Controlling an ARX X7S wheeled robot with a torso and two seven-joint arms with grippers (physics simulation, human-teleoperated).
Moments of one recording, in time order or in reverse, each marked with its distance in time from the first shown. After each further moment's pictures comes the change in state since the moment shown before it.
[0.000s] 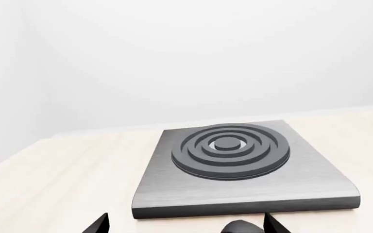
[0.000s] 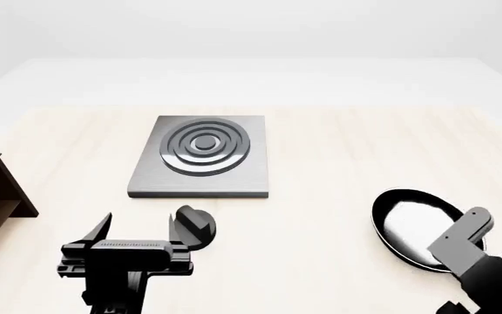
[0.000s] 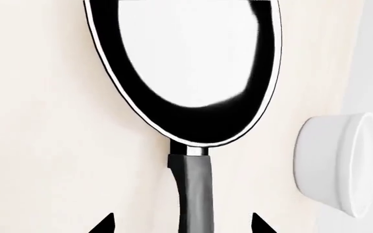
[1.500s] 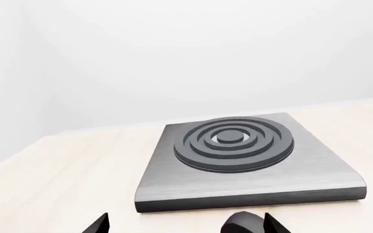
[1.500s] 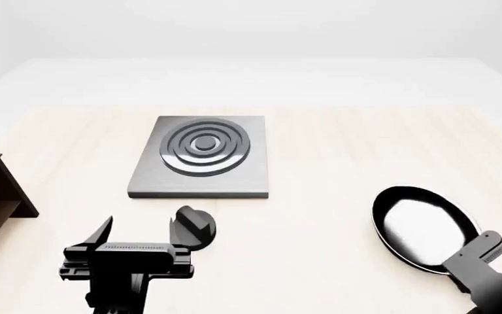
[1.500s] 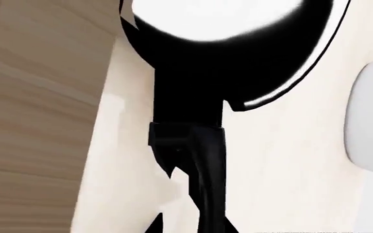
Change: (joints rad) left arm -0.004 -0.021 0.032 -0.035 -0.003 0.019 -0.035; right arm 0.017 -0.009 -0.283 0.333 -0.135 -0.278 -0.153
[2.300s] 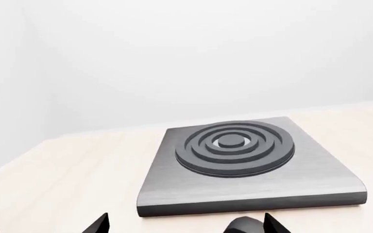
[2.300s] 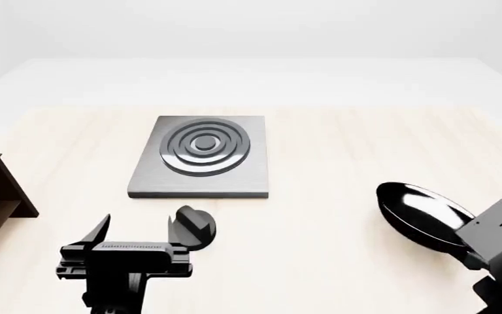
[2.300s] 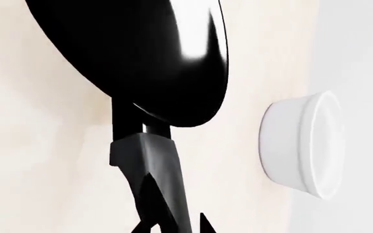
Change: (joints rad) left arm 0.000 -0.018 0.004 0.026 -0.014 -0.008 -0.015; right arm 0.097 0.102 0.100 -0.221 0.044 0.091 0.070
